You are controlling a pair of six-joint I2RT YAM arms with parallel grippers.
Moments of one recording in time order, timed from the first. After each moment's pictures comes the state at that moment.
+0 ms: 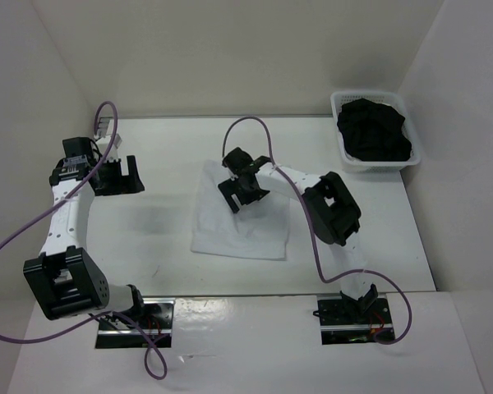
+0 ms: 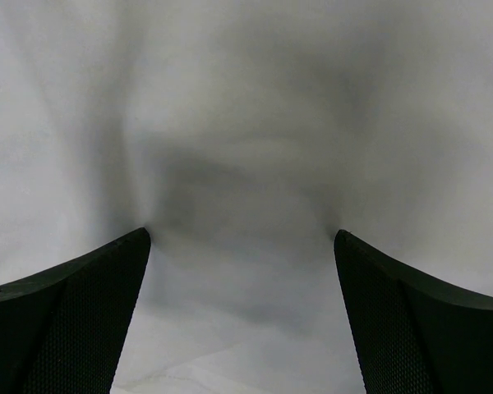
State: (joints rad) left arm 0.31 1.35 1.17 -0.76 0.35 0.12; right arm 0.71 2.15 1.64 -0.65 0.08 0.13
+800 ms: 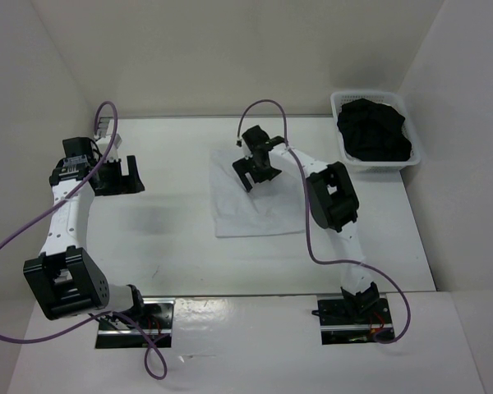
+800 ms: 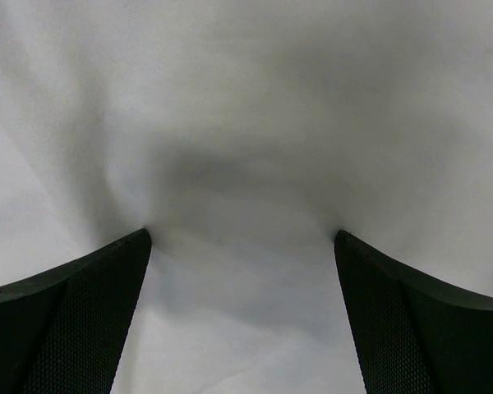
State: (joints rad) left arm 0.31 1.35 1.17 -0.76 0.35 0.12; right arm 0.53 2.30 1.86 -0.71 0.02 -0.01
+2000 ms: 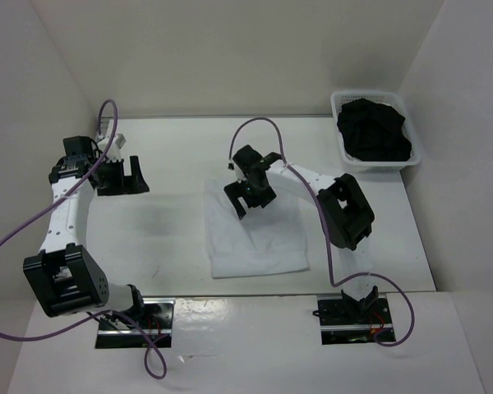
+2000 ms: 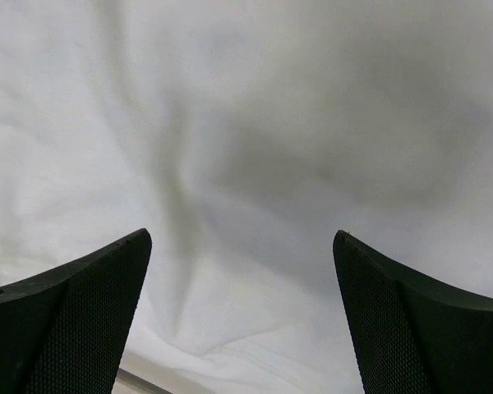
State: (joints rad) left arm 0.30 1.36 1.19 -0.81 0.44 0.15; right arm 0.68 2.04 1.55 -0.76 -0.09 0.14
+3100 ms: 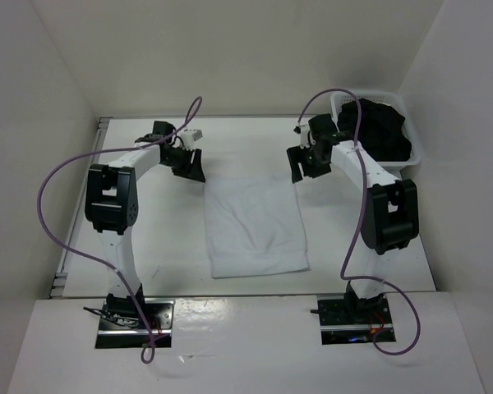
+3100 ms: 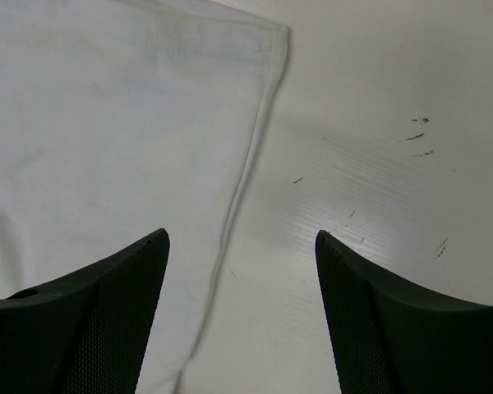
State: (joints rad) left arm -0.08 2.09 1.55 -0.55 0.60 0.17; right arm 0.21 1.82 1.48 -0.73 -0.15 -0.06
